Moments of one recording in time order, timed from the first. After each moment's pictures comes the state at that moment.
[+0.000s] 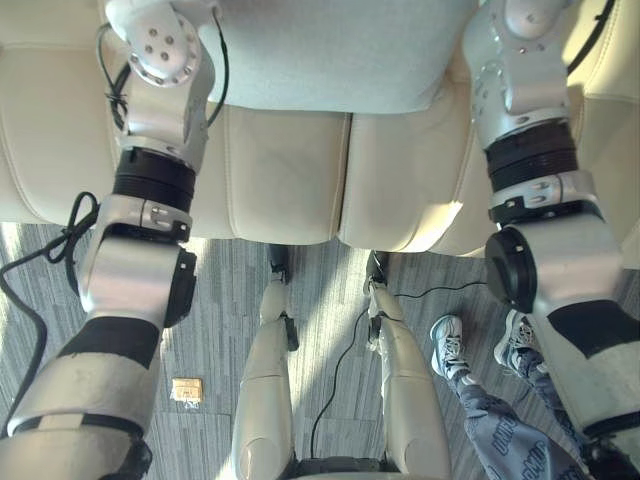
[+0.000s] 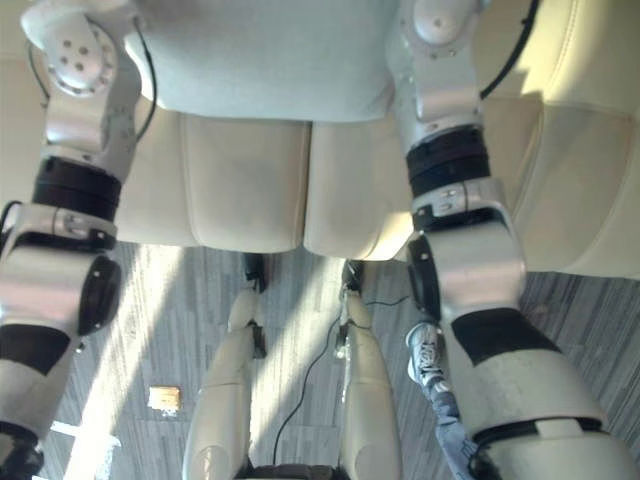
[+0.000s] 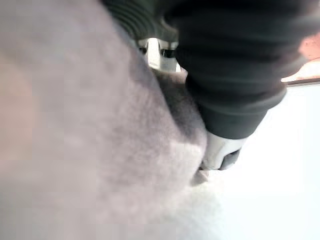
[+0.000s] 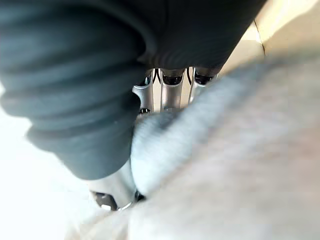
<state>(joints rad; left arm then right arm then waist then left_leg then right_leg) -1.40 0.46 -0.10 0.77 -0.28 -0.34 0.58 -1.54 -0.34 0.00 0.81 0.20 -0.26 -0.57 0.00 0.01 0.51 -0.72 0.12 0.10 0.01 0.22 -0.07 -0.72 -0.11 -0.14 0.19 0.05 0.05</state>
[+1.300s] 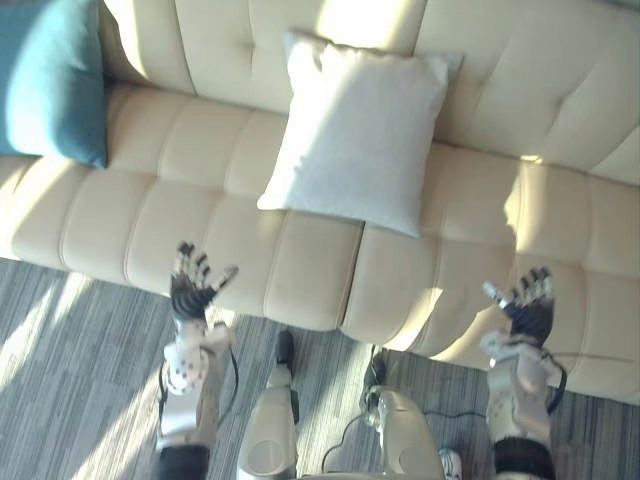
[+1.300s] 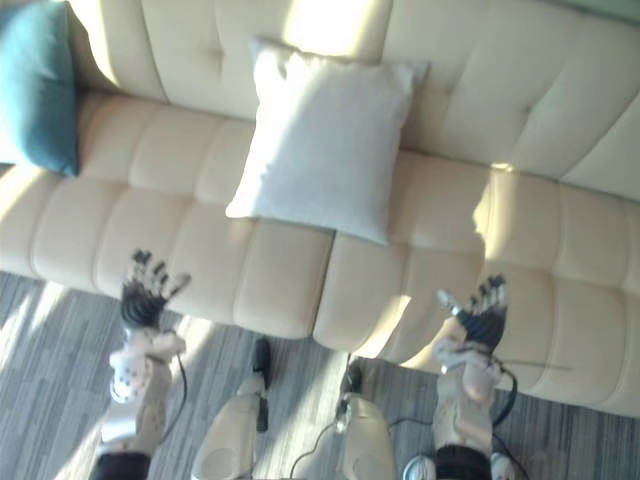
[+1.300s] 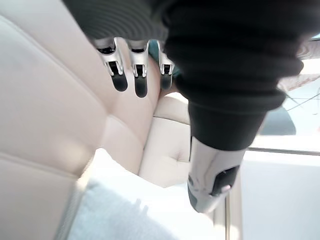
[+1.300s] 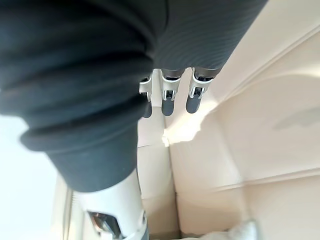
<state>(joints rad) 0.15 0.10 0.05 0.14 -0.27 -0.22 0.13 0.09 -0.07 -0.34 0.30 0.27 -0.21 -0.11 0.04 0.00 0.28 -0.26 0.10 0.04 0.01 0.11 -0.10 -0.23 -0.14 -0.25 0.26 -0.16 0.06</state>
